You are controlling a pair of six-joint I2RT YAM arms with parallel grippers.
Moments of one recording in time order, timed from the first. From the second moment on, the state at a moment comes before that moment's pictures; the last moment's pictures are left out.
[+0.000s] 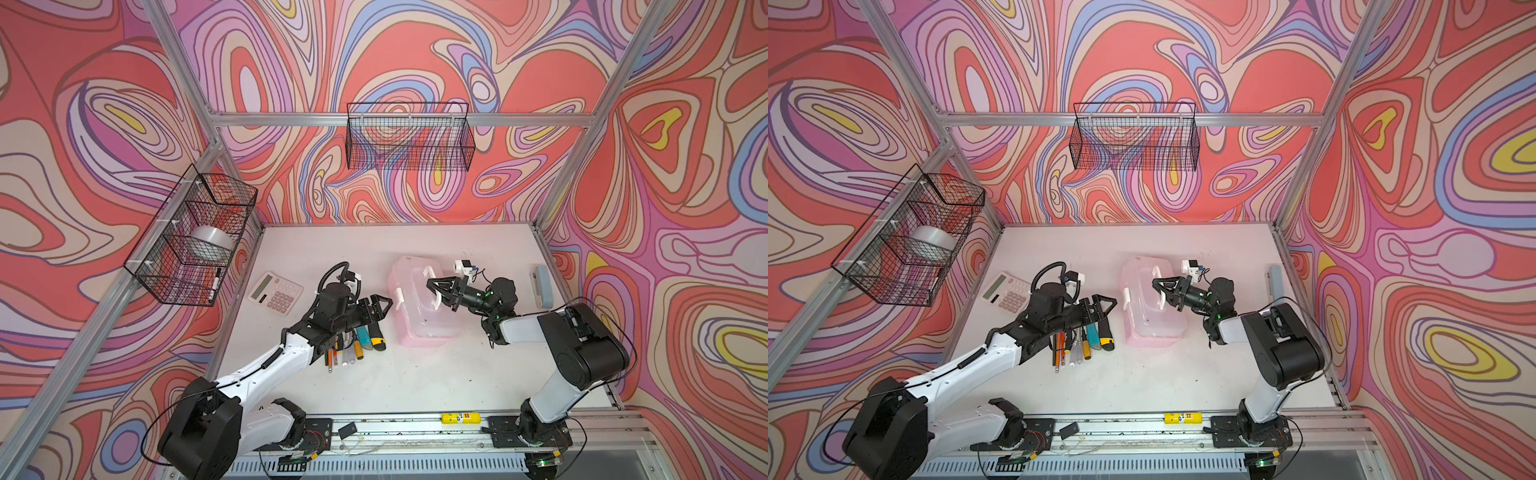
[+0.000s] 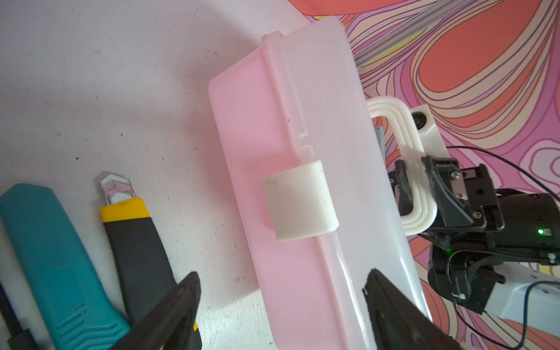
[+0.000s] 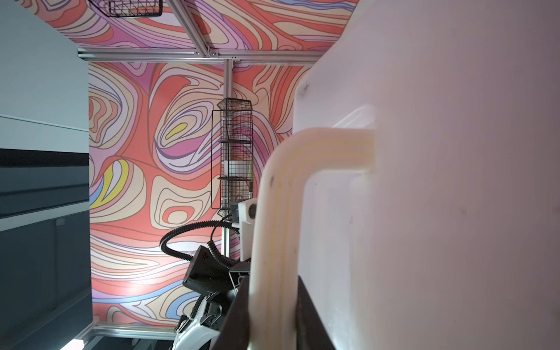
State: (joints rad) left arm -0.51 1.18 0.61 0.05 0.31 -0.82; right arm 0.28 1.69 0.56 1.27 -0.89 1.63
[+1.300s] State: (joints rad) left arm -0.54 1.57 0.59 0.64 0.44 -1.08; right arm 0.24 1.83 0.57 1.46 -0.94 1.69
